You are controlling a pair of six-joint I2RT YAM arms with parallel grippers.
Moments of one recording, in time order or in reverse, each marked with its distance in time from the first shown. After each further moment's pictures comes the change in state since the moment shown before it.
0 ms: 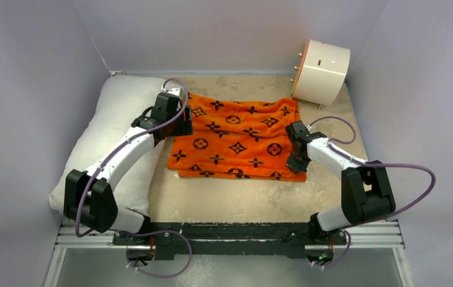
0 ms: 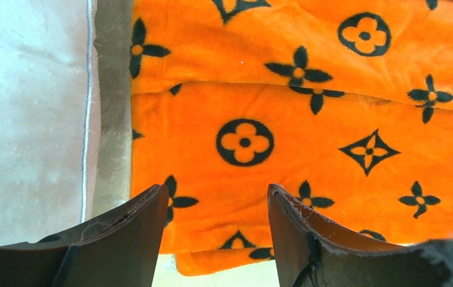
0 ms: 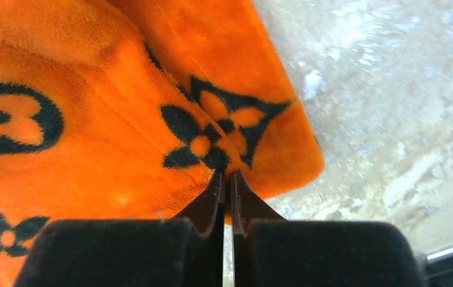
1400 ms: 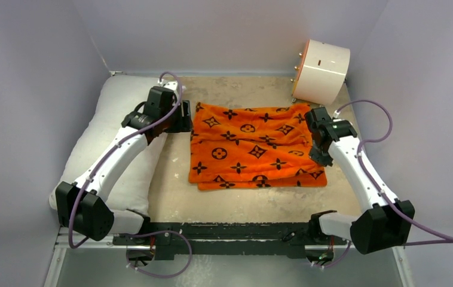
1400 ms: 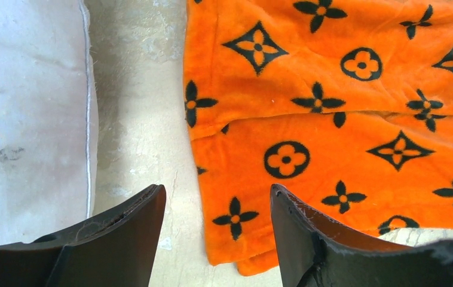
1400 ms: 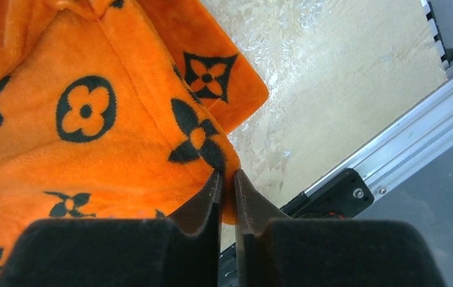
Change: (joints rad) left arm 0.001 -0.071 0.106 -0.140 0.064 0.024; right arm -0.067 -0.266 0.291 -0.520 0.234 -0.008
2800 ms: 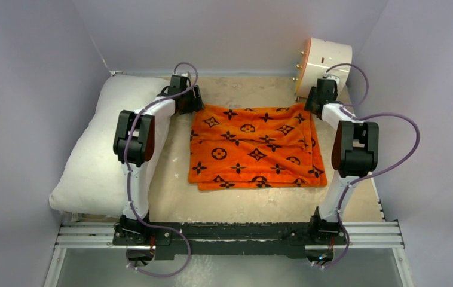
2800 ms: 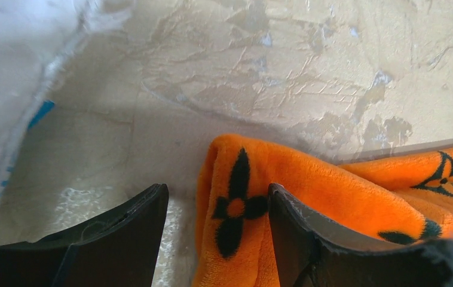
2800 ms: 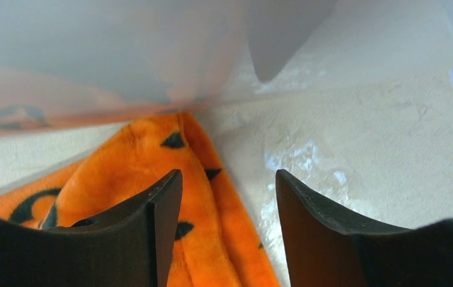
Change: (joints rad) left arm 0.142 0.851 0.413 0.425 0.137 -0.086; right arm -0.272 0.739 0.226 1.105 -0.230 -0.600
